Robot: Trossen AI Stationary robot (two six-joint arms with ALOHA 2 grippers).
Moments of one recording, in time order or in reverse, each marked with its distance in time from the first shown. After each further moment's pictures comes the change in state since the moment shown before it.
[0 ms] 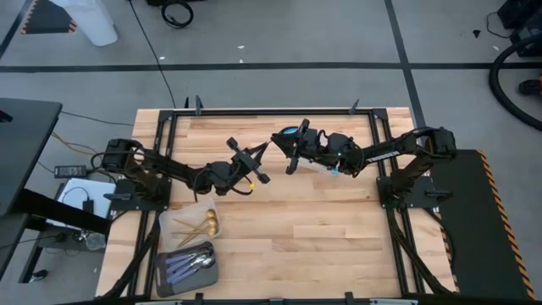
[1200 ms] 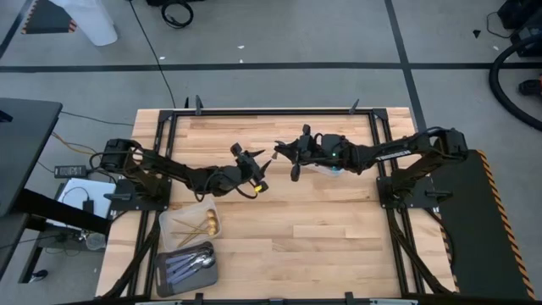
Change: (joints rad) left arm -0.009 -0.012 0.000 -0.349 0.091 -0.298; right arm 0.001 -0.101 0.000 -0.433 -0.015 -0.054
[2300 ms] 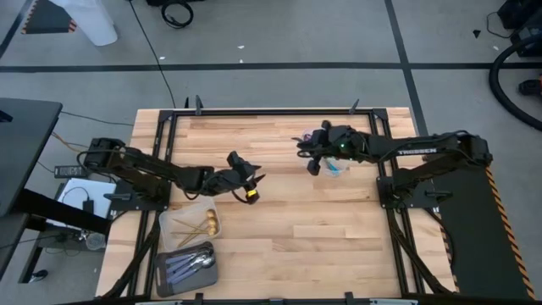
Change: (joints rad) left arm -0.037 -0.145 0.000 -0.417 0.206 -0.395; right arm -0.084 -0.251 0.000 -0.612 0.028 0.008
